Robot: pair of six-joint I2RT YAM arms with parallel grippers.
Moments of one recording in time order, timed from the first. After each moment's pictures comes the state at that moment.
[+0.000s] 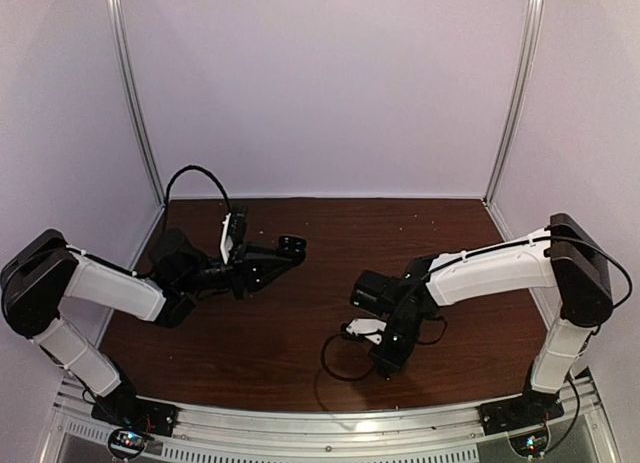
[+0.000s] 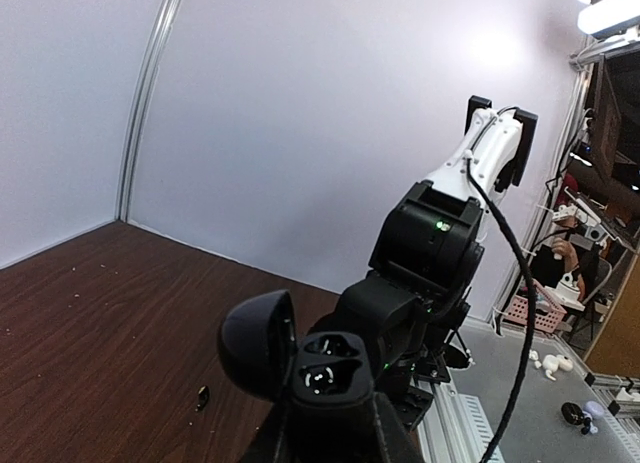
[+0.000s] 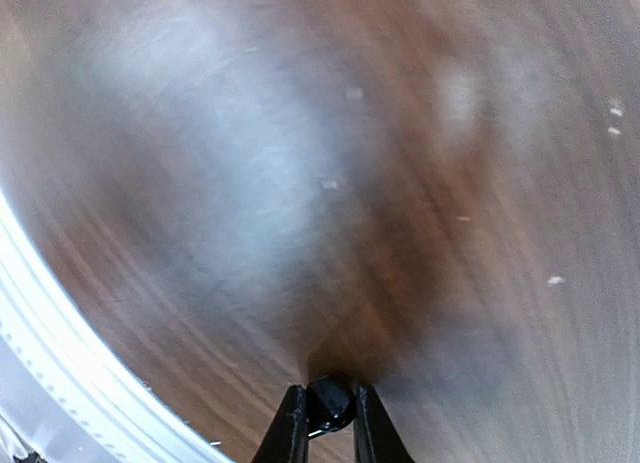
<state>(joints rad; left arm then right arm) -0.68 1.53 0.54 1.24 0.79 -0.45 1.02 1.77 1.09 -0.81 -0.20 0.07</state>
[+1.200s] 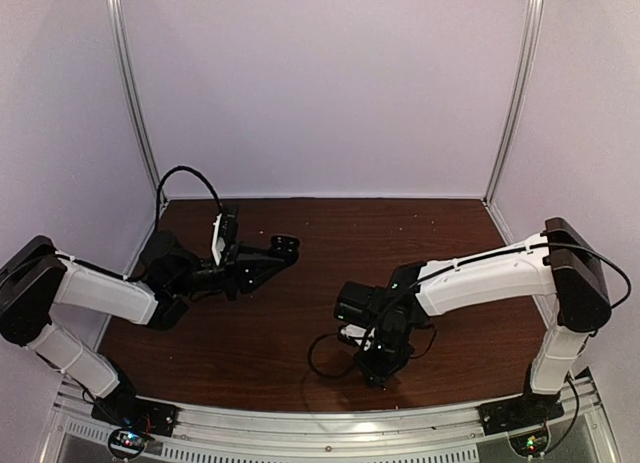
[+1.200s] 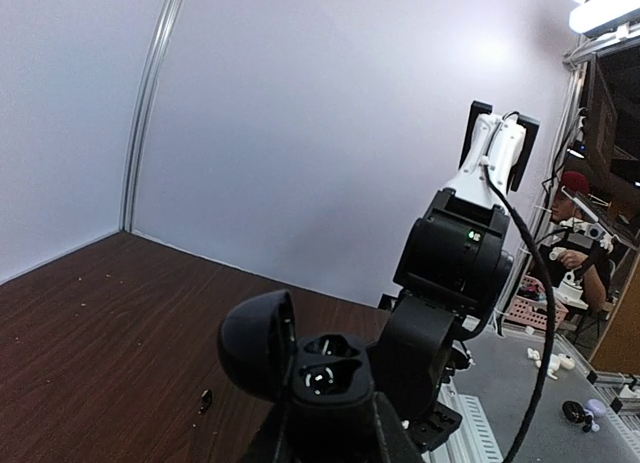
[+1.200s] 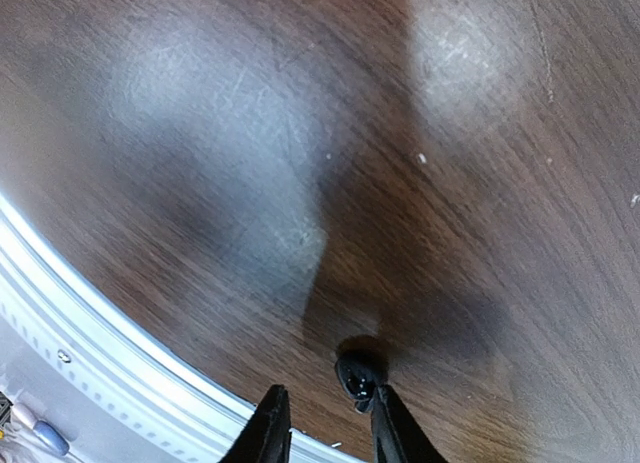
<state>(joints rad) -0.67 1.46 0.50 1.23 0.79 -0.44 1.14 1.81 1.18 -0.89 -0.20 0.46</state>
